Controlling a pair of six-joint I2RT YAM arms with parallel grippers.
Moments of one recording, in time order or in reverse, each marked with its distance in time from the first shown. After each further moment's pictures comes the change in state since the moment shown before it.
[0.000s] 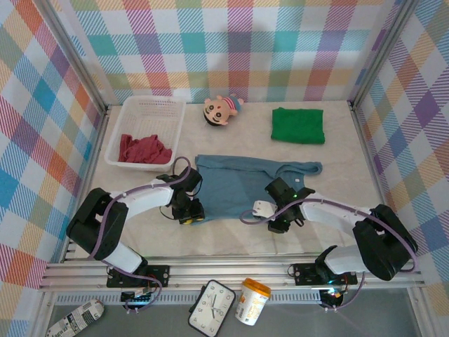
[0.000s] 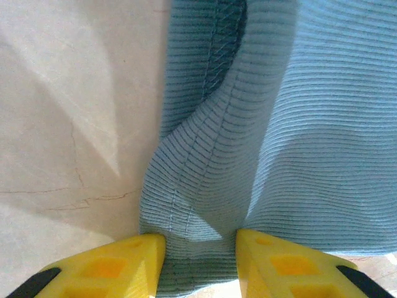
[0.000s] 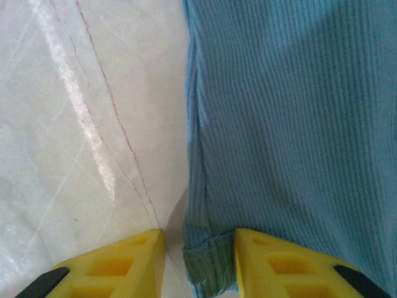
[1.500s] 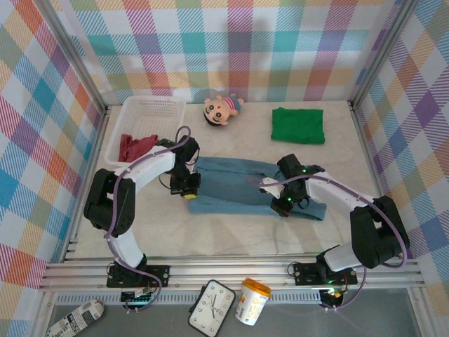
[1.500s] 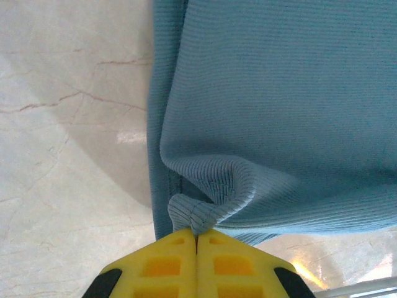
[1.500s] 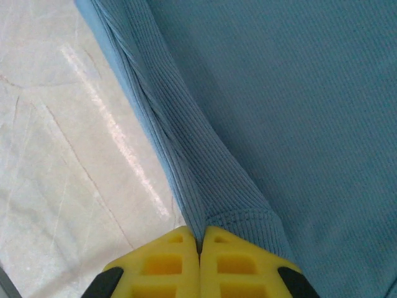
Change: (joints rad) left arm 0.162 0.219 0.468 -0.372 0.014 0.286; right arm -0.232 0.093 0.225 -0.172 -0.200 0.051
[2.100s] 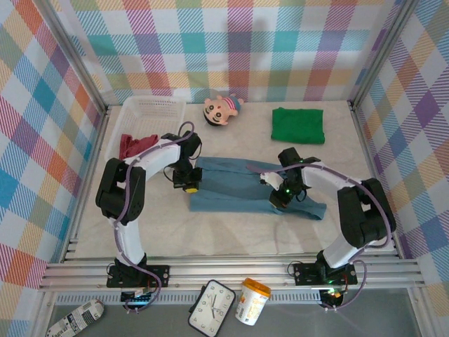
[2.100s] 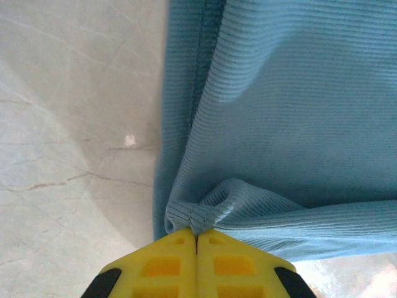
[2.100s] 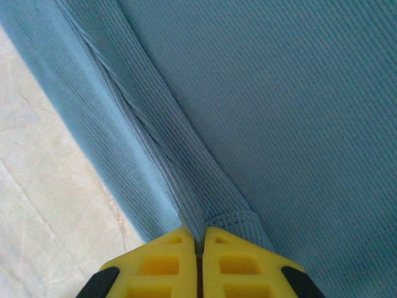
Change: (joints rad) left arm 0.026 0.142 0.115 0.003 -0.040 0.011; right arm -0.074 0.169 0.082 0.037 -0.036 0.040
